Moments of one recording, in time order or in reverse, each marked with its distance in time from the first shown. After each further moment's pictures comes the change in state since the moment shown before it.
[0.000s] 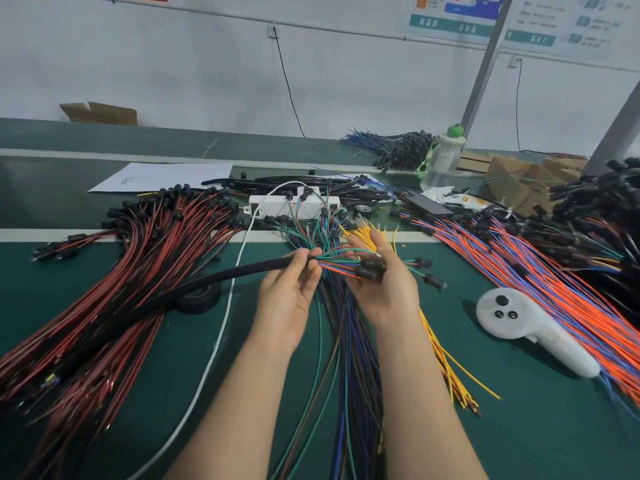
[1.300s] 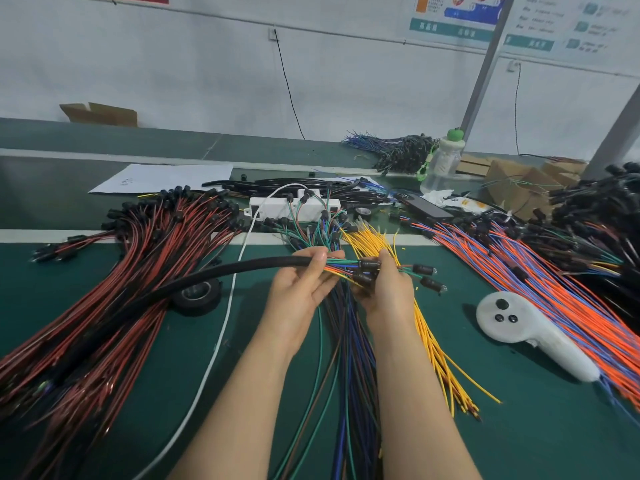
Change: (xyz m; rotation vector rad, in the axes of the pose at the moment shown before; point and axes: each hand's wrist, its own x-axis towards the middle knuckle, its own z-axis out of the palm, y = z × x) left_hand -0.004 -0.005 0.004 0.242 -0.245 0.054; right_hand -0.004 0.007 0.000 -0.370 0.271 -0.121
